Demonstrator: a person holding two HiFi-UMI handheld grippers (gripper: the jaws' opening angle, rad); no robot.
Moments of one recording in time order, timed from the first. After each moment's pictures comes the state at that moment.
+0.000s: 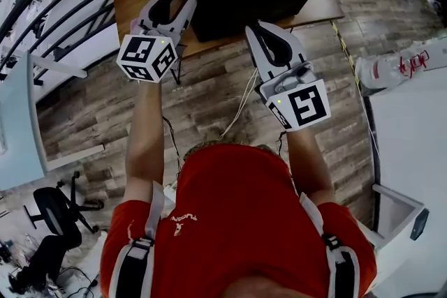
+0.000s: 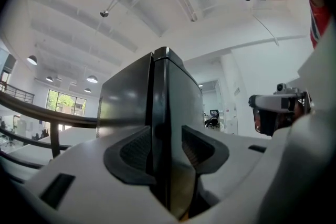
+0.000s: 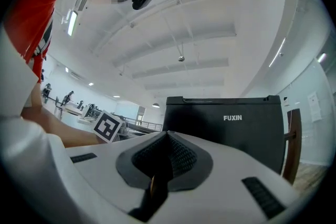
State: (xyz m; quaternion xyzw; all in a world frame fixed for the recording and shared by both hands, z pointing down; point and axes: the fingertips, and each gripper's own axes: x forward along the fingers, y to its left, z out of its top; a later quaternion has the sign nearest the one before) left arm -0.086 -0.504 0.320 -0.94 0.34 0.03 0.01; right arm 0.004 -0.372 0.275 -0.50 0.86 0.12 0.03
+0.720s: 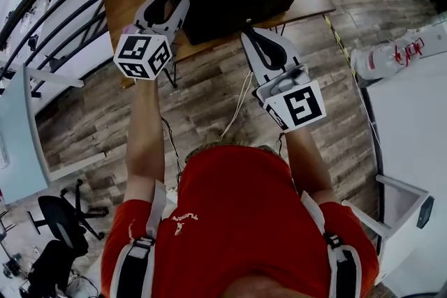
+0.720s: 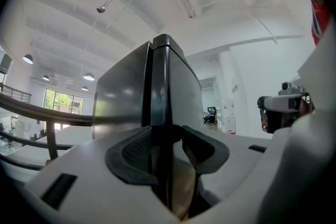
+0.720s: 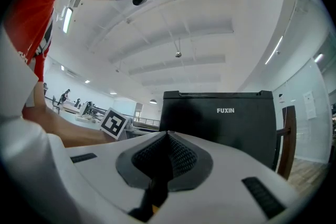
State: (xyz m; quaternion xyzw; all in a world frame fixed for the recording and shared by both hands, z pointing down) left arm -0.069 -0.512 0.329 -0.94 0.33 0.01 0.01; right arm 0.020 -0.360 0.291 -0.52 0.85 0.10 0.01
